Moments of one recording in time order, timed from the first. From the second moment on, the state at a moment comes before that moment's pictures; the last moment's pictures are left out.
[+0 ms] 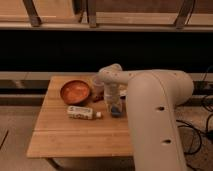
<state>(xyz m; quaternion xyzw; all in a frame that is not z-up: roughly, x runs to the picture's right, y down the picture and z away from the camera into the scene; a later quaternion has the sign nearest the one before) 0.047 0.135 0.877 -0.33 0.31 0.56 0.69</state>
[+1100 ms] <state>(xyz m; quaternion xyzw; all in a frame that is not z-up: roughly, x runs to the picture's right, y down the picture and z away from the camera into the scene) 0.048 0.135 0.877 -0.33 0.31 0.56 0.69</state>
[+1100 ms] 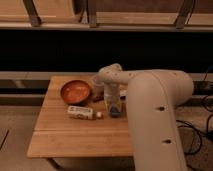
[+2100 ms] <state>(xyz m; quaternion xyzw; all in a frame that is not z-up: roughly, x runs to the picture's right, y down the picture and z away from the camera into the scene) 0.048 0.135 0.877 -0.33 0.31 0.56 0.69</state>
